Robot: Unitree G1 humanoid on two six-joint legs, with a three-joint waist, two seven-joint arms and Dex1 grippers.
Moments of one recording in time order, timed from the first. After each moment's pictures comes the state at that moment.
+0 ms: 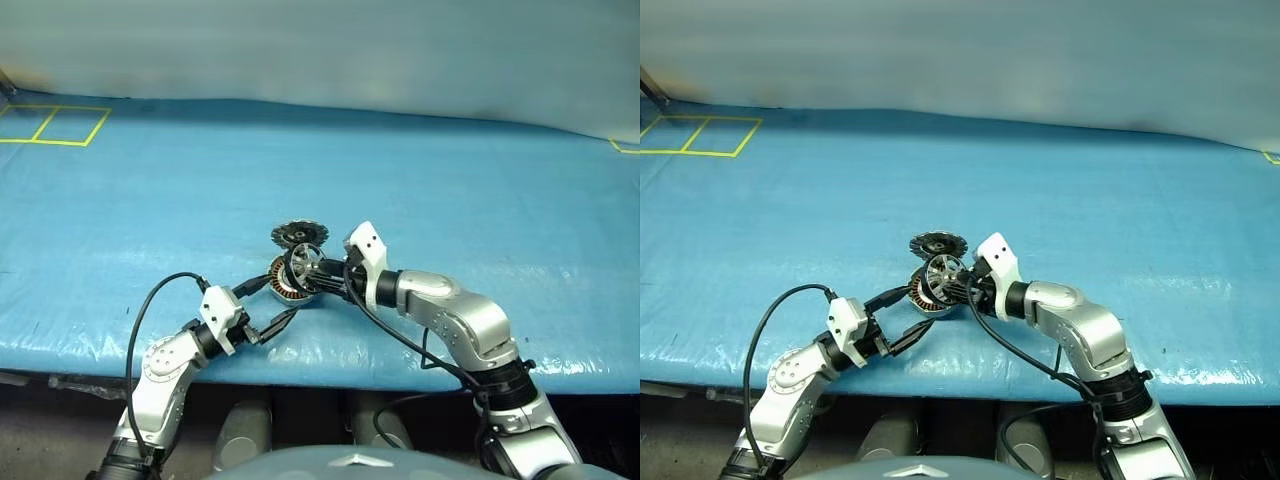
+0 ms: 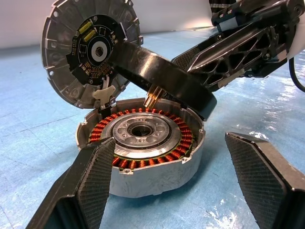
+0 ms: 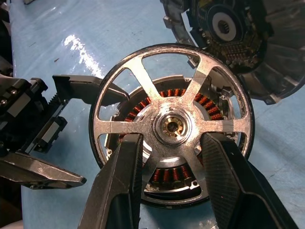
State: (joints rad) left arm 0.14 0.36 -0.12 -0.05 -0.29 -0.16 -0.80; right arm -0.30 -0.33 0.25 -0.28 0.43 0.85 0.60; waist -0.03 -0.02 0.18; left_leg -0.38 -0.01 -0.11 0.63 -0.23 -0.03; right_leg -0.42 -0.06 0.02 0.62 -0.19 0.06
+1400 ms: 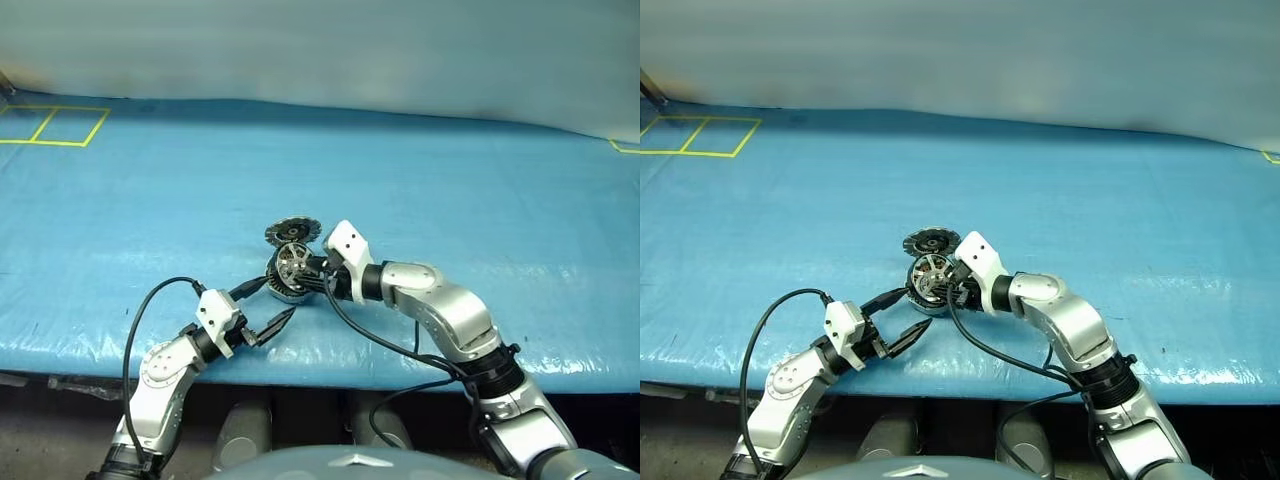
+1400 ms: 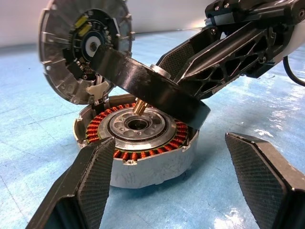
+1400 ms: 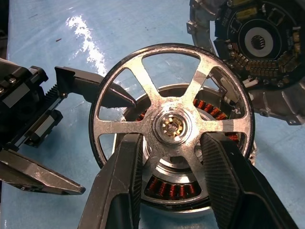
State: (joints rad) left arm 0.16 0.35 -0.11 -0.05 -0.29 -0.17 -0.78; right arm -0.38 -0.34 0.35 -0.25 0.32 0.78 0.64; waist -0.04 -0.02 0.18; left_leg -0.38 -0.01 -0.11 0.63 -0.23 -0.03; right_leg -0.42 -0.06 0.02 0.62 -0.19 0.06
